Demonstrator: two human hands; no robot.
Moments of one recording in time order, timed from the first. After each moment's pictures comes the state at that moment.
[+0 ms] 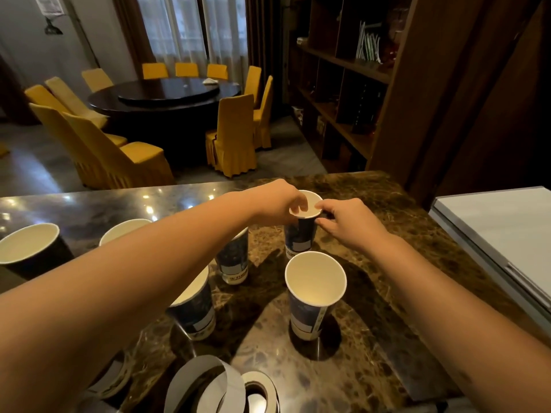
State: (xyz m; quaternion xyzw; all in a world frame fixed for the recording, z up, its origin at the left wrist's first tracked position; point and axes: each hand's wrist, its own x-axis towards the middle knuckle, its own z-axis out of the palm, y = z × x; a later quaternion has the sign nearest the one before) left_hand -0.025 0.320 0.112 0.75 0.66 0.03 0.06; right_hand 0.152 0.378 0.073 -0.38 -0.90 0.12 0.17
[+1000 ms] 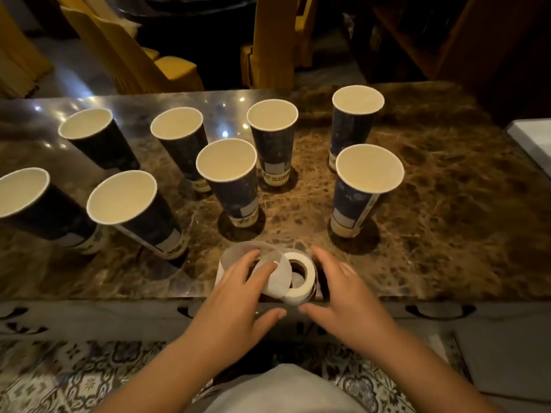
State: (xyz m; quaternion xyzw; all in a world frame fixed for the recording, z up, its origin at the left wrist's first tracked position) left_hand 0.050 0.003 -0.026 0.58 0.78 0.17 0.15; right_hand 0.206 0.142 -0.039 -0.32 -0.88 0.36 0.05
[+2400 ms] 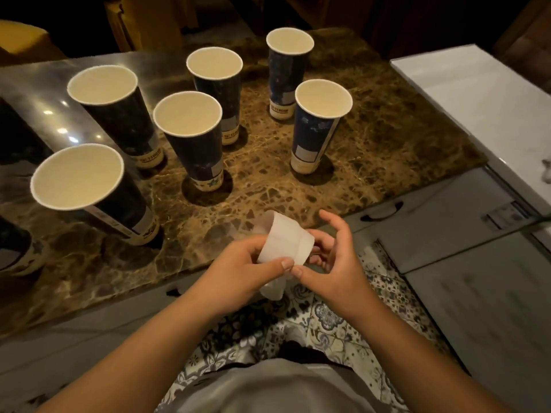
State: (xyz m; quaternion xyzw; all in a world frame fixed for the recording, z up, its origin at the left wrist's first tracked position) left_hand 0.026 -0.016 -0.010 0.46 0.56 0.38 0.58; right_hand 0.208 0.024 -0.038 -0.48 -0.61 0.55 0.30
